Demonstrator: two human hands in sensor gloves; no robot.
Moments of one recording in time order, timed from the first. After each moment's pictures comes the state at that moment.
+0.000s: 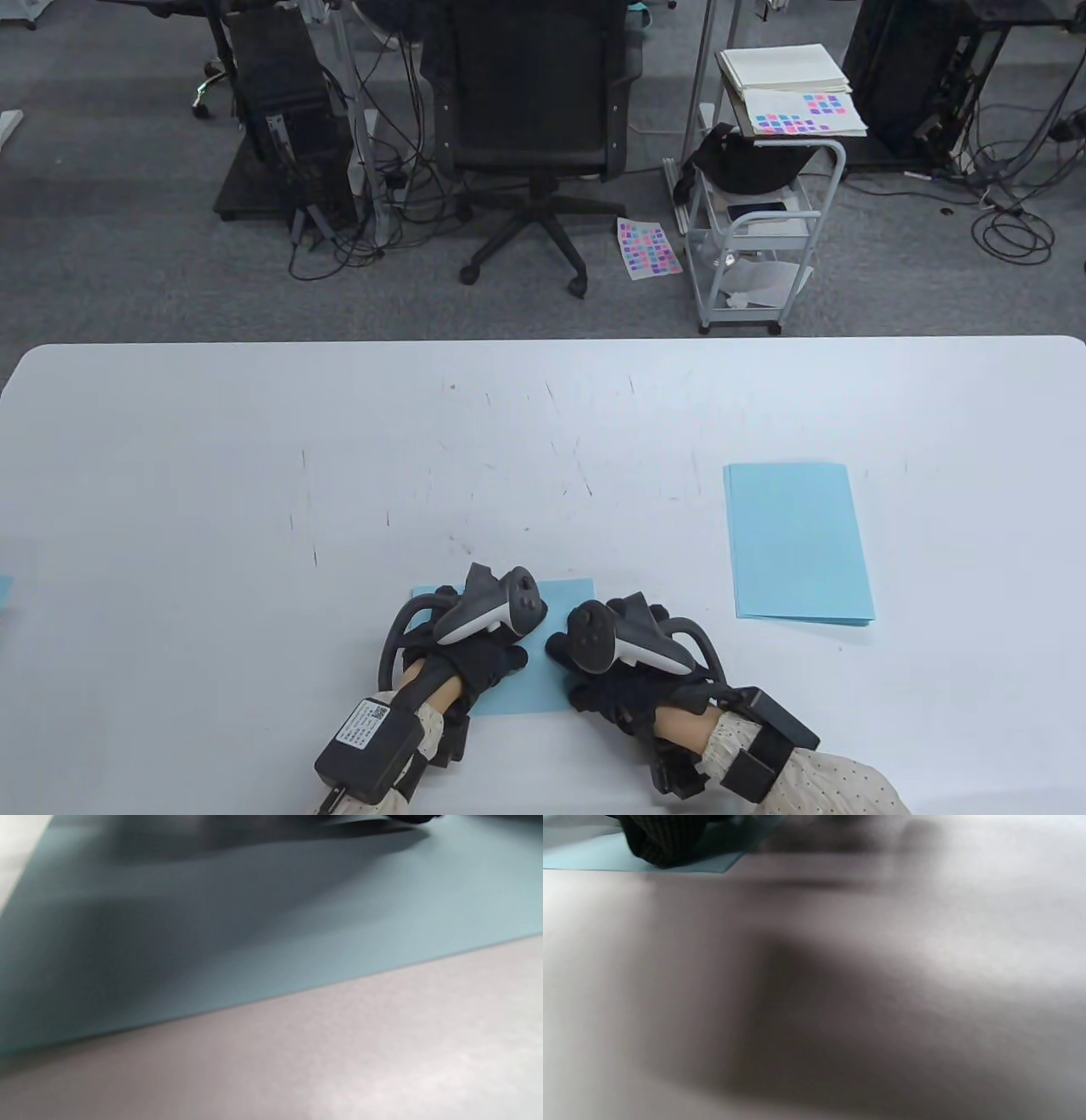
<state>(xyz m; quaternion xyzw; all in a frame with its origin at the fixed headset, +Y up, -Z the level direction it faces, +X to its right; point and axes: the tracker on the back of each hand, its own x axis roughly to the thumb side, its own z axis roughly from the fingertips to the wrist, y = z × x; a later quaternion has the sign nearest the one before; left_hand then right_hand) -0.110 -0.778 -0.340 -0.31 -0.07 -0.05 0.95 0.061 -0.782 -0.309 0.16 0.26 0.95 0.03</state>
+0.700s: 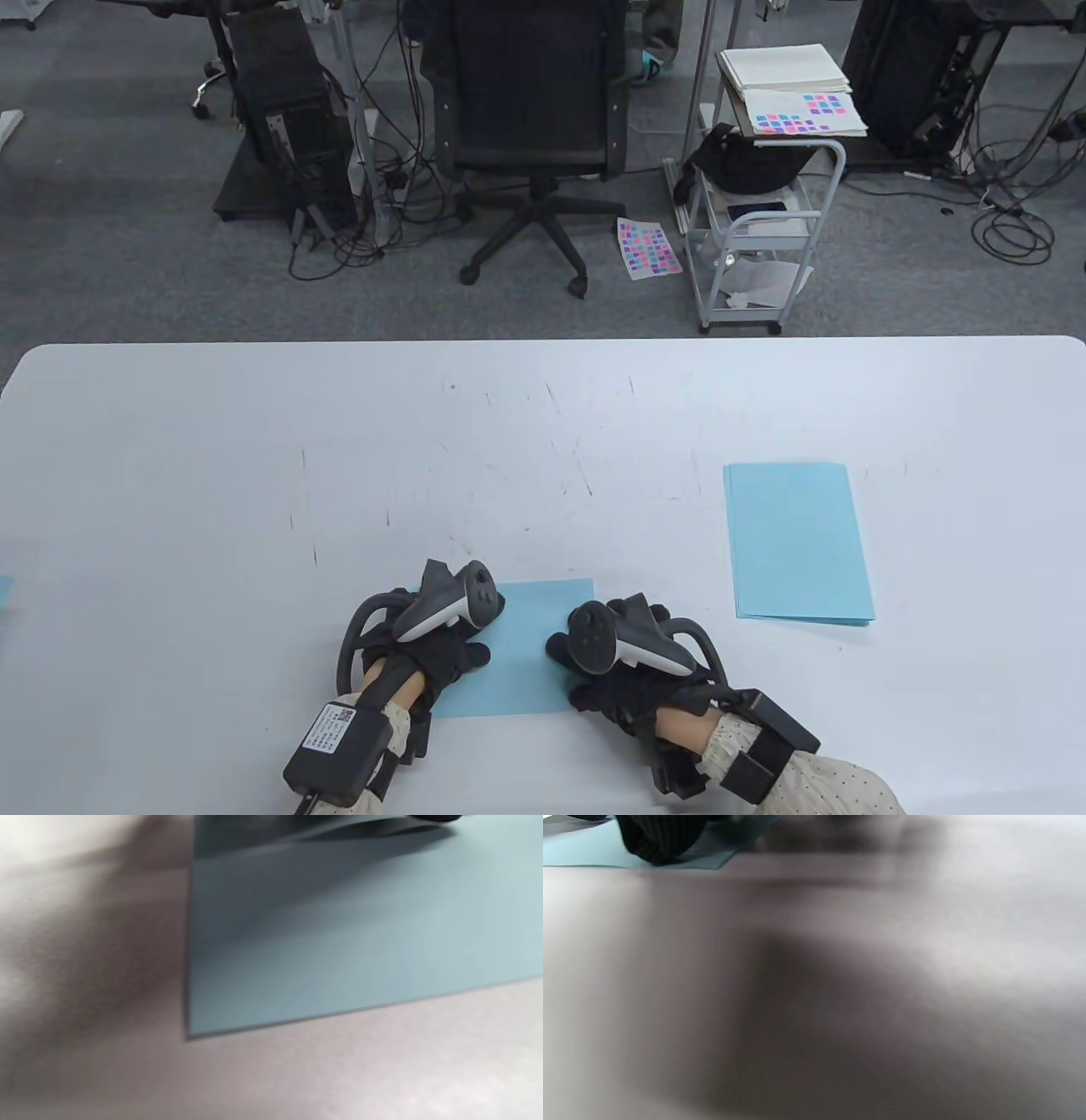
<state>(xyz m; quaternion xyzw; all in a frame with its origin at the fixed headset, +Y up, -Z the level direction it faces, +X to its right) -0.154 -0.776 -0.344 -0.31 -0.02 -0.06 0.95 0.063 -0.782 -0.308 0.16 0.25 0.95 0.03</state>
